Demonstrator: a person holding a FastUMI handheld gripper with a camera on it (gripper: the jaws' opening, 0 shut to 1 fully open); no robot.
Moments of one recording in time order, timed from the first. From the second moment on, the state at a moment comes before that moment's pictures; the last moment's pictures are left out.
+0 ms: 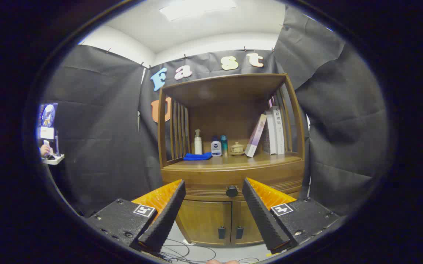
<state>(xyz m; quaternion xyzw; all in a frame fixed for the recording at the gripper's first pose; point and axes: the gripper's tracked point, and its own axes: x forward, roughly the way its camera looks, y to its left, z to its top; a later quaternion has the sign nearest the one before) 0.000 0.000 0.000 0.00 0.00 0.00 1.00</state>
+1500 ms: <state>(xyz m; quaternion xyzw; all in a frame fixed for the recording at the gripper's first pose) 0.162 -0.041 -0.077 -0.03 0.08 -0.03 1.00</state>
